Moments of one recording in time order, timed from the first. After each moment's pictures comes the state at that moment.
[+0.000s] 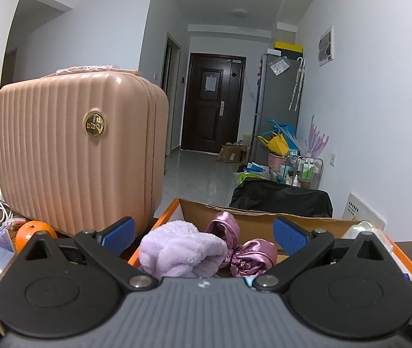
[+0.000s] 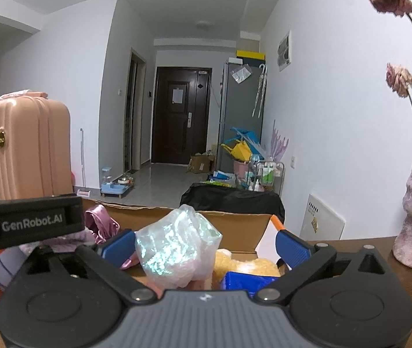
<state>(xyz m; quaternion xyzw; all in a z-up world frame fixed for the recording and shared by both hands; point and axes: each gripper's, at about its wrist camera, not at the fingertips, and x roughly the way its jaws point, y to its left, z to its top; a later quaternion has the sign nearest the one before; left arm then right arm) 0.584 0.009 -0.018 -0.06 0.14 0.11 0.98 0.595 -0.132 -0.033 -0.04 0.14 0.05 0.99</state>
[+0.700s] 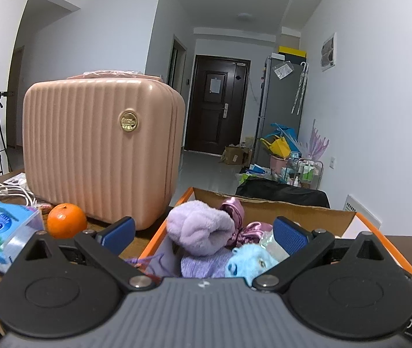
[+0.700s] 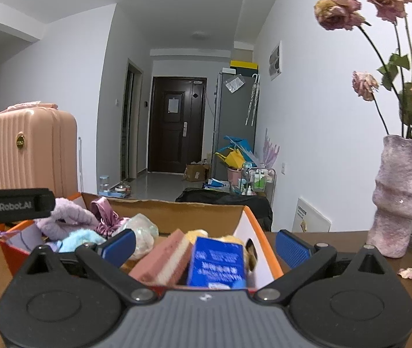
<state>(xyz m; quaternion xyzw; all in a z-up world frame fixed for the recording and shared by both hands) 0.521 0.013 -0.015 -0.07 0.13 0.11 0.98 0.520 -0.163 -0.035 -0.03 0.12 0.04 0.99</state>
